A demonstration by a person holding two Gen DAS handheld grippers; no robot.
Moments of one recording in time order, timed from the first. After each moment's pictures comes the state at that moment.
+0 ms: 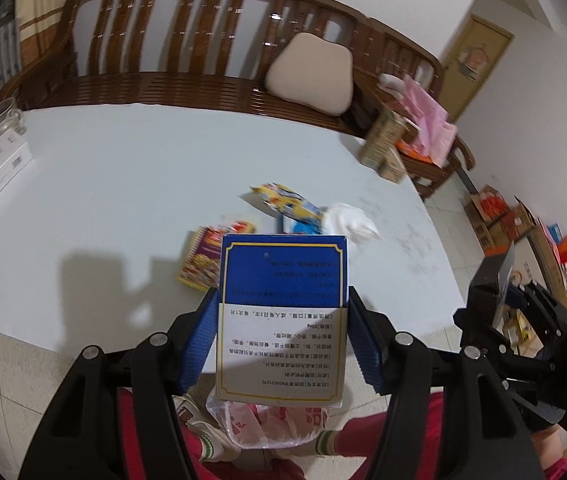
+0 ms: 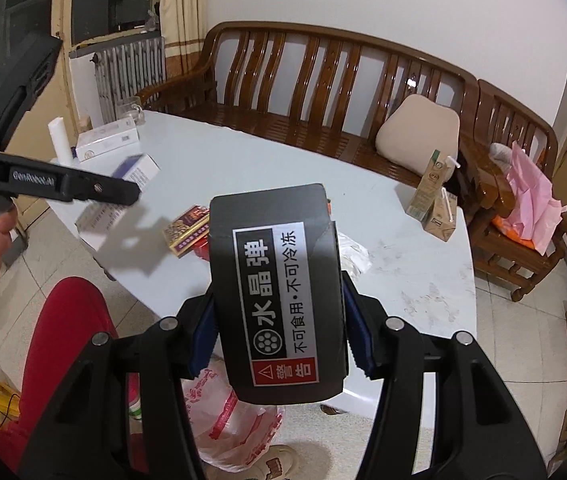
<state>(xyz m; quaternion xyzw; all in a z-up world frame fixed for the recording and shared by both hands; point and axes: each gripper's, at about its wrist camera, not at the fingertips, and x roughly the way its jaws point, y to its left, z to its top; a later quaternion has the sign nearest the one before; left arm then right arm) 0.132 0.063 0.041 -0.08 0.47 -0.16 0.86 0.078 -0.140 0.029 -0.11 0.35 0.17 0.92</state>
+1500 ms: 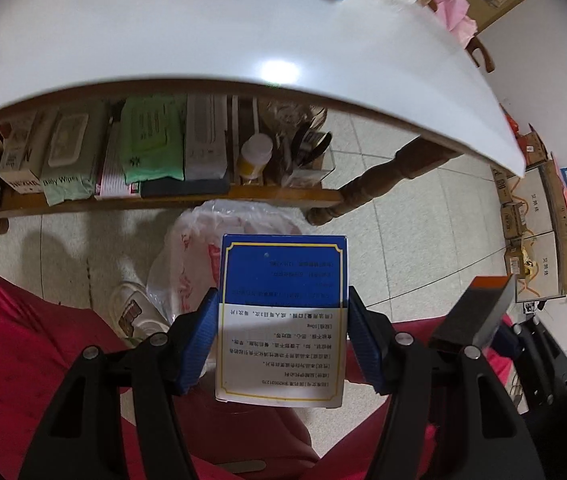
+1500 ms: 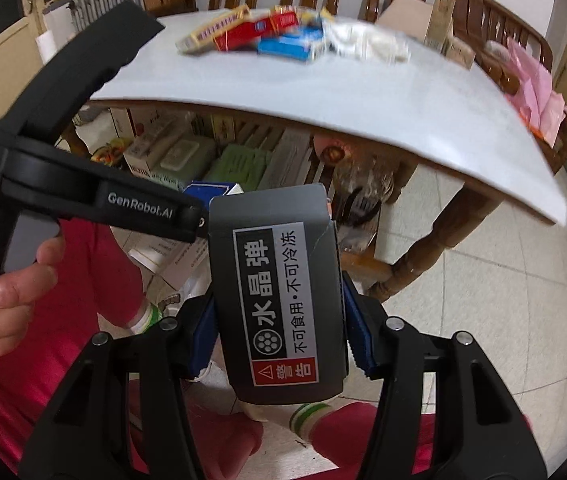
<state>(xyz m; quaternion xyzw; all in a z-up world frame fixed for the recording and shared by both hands) 0.065 -0.005 -0.175 -0.08 0.63 -0.18 0.75 -0.031 -0.128 -0.165 -0.07 0.47 0.13 0.87</state>
